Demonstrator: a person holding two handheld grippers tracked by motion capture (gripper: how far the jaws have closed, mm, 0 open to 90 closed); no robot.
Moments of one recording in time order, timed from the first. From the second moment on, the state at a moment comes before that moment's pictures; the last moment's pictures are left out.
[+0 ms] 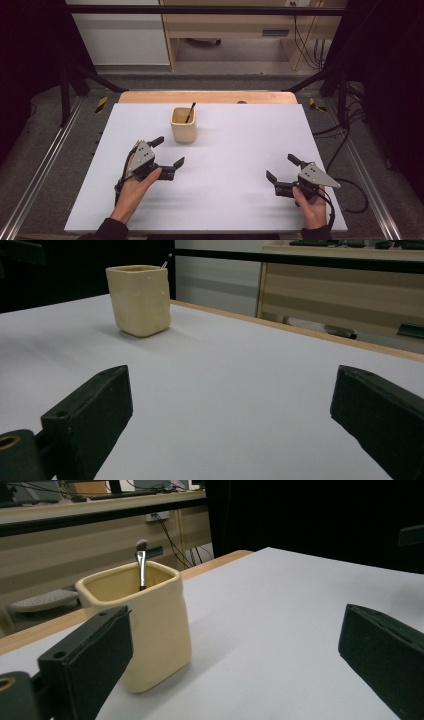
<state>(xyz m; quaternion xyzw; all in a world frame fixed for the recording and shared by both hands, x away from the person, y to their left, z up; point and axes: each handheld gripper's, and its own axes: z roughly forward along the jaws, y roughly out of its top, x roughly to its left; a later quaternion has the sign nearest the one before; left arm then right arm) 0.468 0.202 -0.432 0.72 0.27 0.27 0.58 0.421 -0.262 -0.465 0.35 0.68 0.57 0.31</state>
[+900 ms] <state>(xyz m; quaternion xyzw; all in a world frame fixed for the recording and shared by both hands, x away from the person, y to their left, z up) 0.448 0.260 -0.423 0.68 0.29 0.30 0.60 0.420 -0.262 -0.464 0.35 0.68 0.56 0.31</state>
